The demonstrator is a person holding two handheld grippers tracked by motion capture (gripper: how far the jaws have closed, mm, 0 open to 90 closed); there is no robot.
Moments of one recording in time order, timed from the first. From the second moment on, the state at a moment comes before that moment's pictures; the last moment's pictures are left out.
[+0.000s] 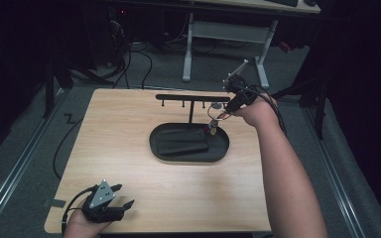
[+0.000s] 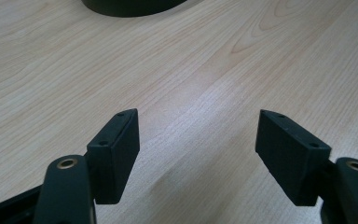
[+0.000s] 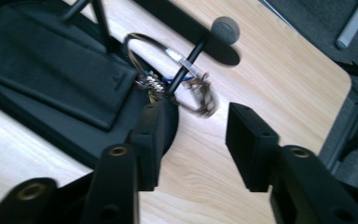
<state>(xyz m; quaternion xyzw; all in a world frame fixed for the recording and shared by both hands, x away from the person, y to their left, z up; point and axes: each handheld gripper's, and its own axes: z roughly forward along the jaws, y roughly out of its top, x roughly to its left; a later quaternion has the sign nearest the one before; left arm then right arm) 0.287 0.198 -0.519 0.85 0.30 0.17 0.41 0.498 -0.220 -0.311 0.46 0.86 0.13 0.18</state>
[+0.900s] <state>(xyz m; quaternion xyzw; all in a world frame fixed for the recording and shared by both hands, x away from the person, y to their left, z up) 0.283 0.191 -0.520 0.84 0.30 0.16 0.42 0.297 -0.286 -0.509 0.49 0.77 0.32 0.24</state>
